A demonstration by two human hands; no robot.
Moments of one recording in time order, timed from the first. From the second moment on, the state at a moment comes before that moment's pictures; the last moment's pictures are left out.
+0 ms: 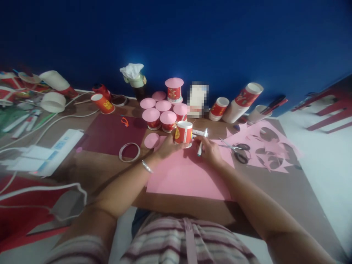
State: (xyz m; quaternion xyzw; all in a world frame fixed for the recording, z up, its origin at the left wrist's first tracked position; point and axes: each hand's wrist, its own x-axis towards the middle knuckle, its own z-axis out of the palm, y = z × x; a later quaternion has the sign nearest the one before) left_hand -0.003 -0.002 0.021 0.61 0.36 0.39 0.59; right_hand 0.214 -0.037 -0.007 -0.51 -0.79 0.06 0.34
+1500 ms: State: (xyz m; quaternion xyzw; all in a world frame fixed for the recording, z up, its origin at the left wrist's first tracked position) left_hand 0.003 -0.009 0.026 0.62 0.34 0.41 0.58; right_hand 0.212 -0.041 -0.005 -0.51 -0.79 0.08 0.32
